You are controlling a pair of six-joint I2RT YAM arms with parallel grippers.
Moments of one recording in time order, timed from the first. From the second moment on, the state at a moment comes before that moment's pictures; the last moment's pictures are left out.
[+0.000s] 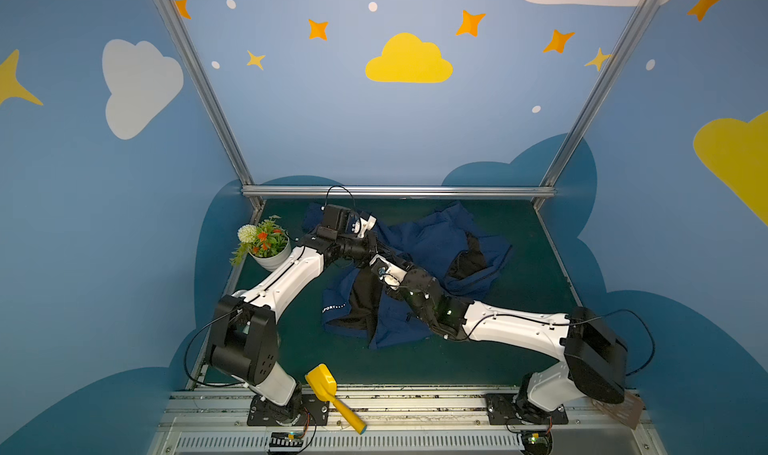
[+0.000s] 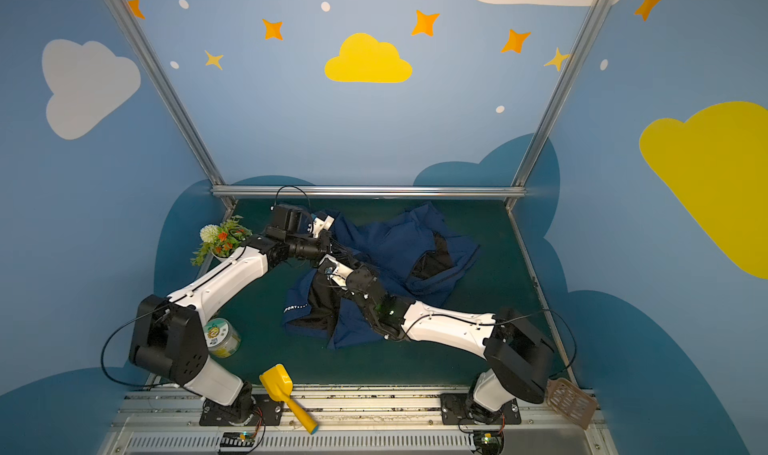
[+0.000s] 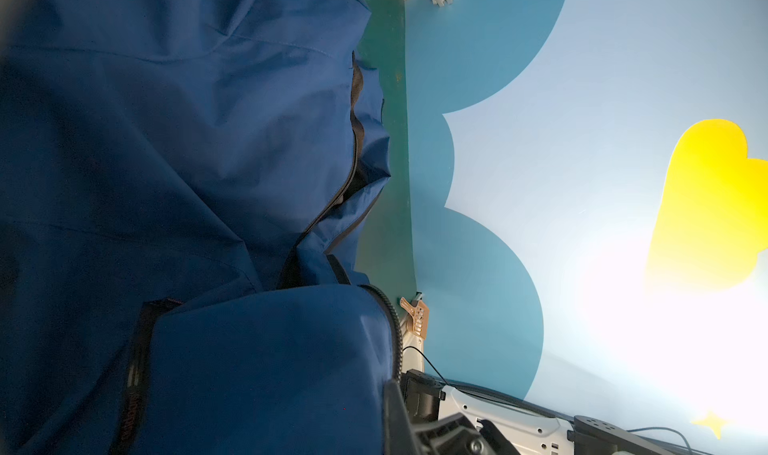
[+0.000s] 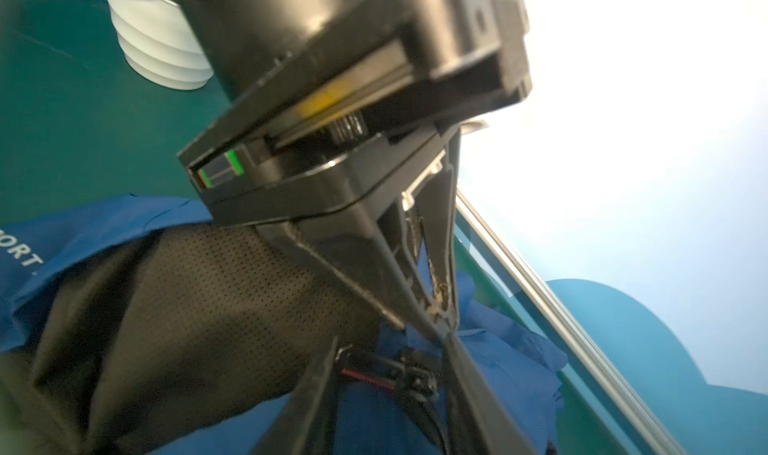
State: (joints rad) left arm -0.32 1.59 1.23 -0.37 0.89 -0.78; right arm 1.10 1.54 0.95 0.30 0.55 -0.48
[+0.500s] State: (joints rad) left arm -0.32 1.59 1.23 -0.37 0.88 -0.78; right arm 1.10 1.53 0.95 0.30 0.55 -0.48
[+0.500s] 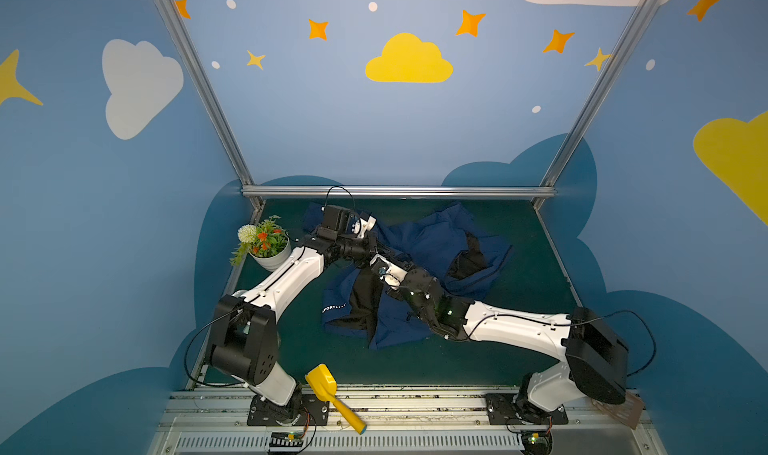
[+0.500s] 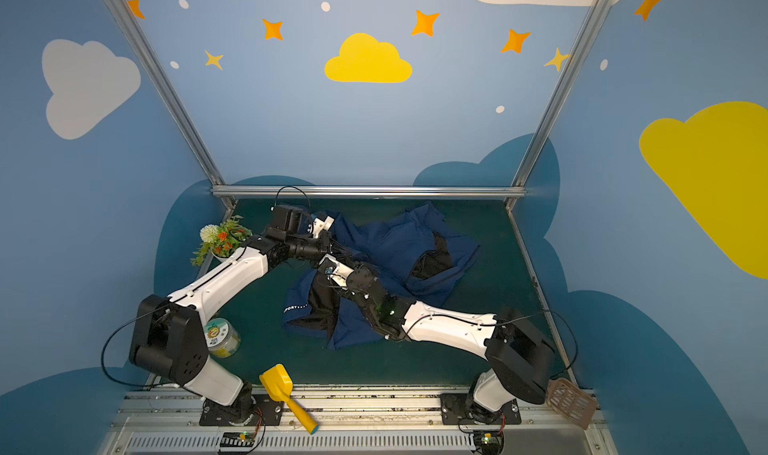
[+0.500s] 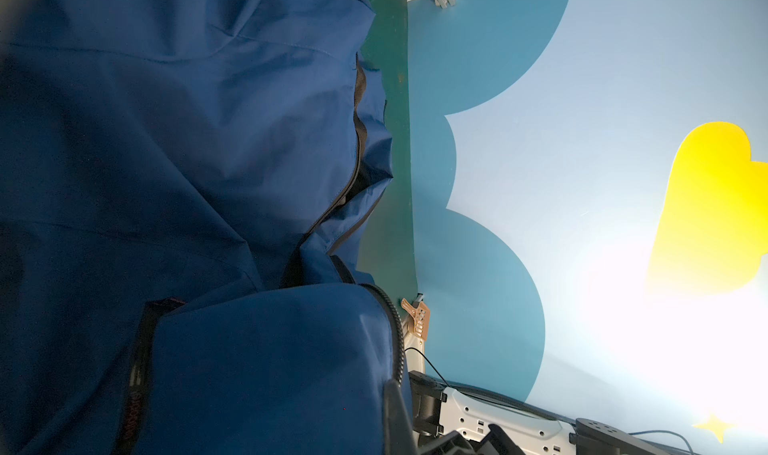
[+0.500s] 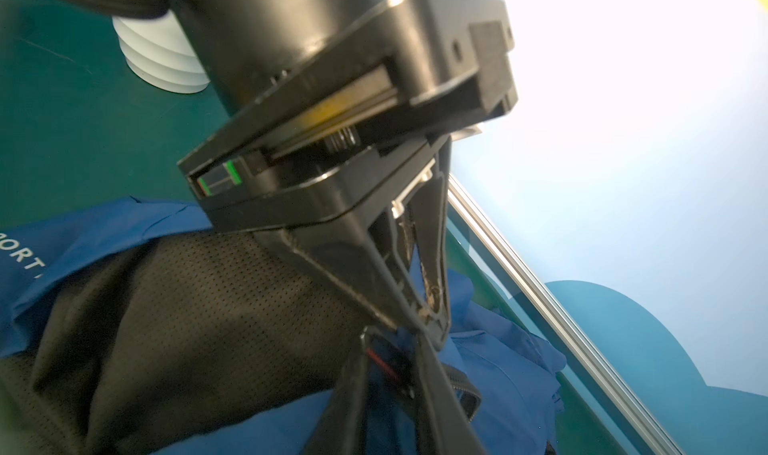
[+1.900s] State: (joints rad) left arm -0.32 1.52 1.11 -0.28 0.86 -0.88; right arm 0.88 1.42 0.80 0.39 -0.03 0.34
